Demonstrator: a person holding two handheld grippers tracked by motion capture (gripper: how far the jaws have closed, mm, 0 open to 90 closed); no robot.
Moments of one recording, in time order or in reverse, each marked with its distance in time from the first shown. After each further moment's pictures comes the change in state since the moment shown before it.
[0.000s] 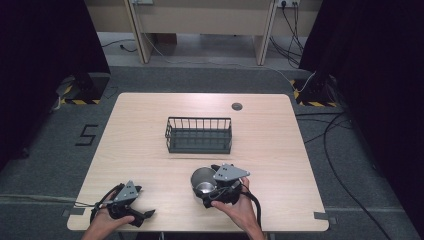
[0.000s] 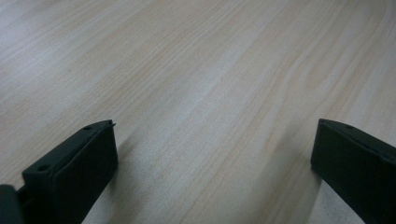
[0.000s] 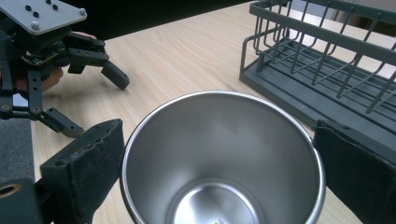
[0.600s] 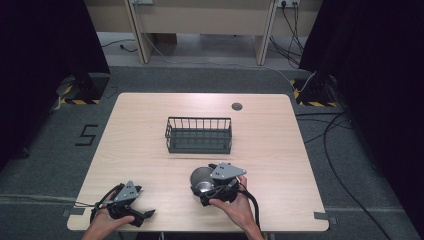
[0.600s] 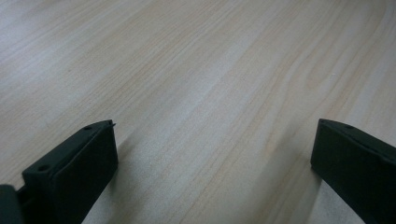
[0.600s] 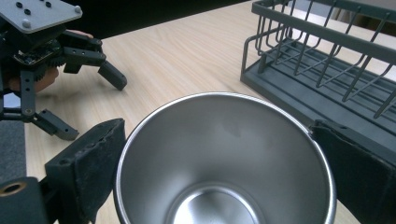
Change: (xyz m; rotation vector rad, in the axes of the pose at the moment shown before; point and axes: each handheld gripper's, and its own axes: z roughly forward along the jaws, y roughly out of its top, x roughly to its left) left arm 0.000 0.000 0.000 0.000 0.000 0.000; right arm 0.000 0.002 0.008 0.001 -0.006 -0.012
